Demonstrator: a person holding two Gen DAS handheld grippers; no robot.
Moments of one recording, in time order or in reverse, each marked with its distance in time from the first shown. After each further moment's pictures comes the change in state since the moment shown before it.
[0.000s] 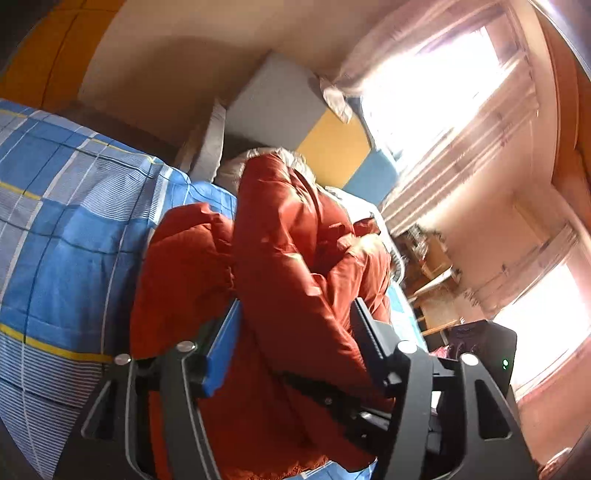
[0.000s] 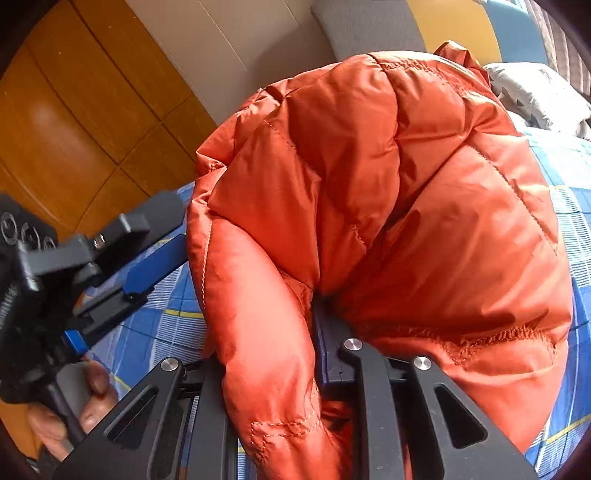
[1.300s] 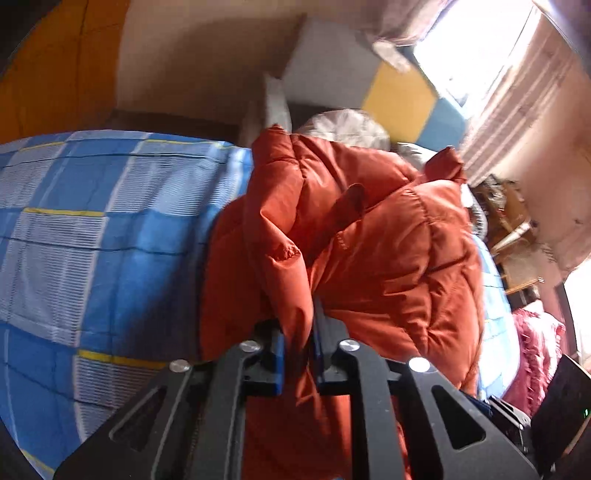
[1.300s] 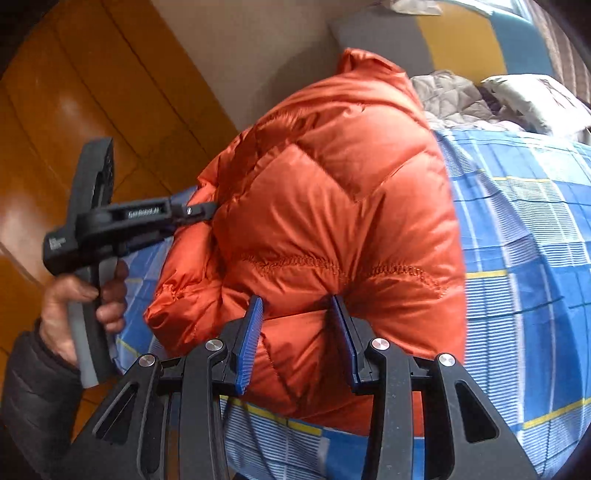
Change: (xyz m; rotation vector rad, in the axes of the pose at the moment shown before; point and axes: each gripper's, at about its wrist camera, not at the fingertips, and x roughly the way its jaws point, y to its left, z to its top) left arm 0.006 0.020 0.013 0.082 0.156 0.345; right arm -0.049 -0.001 -0.049 -0.068 -0.039 0.072
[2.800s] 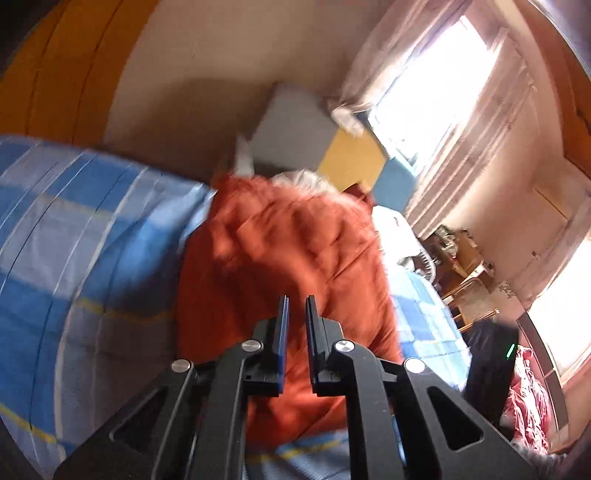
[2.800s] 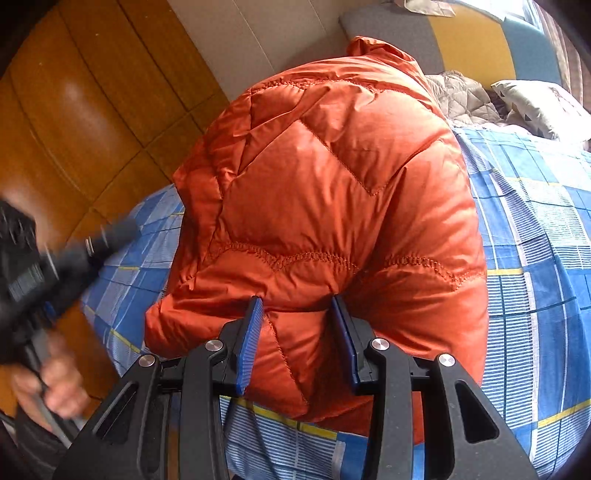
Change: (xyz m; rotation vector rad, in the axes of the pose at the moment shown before) left arm -0.087 -0.019 -0.078 -0.013 -0.298 -0.192; right arm 0.014 0.017 -0.012 -0.035 0.010 -0.019
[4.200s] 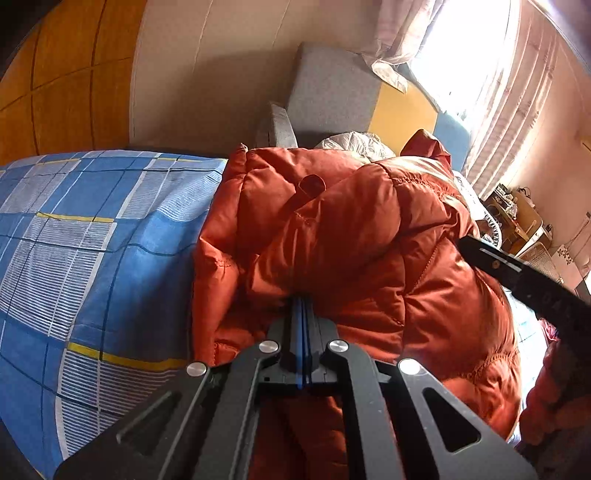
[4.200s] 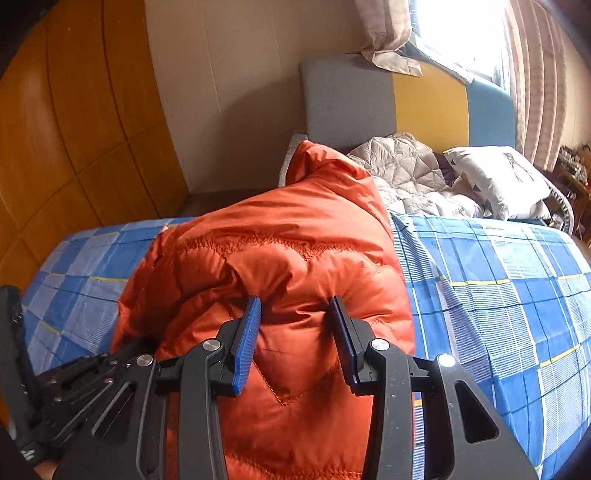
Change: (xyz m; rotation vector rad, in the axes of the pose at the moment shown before) left arm 0.109 0.024 0.004 0.086 0.132 0.261; right arm 0.030 0.003 0.102 -0.057 -0.165 -0.335
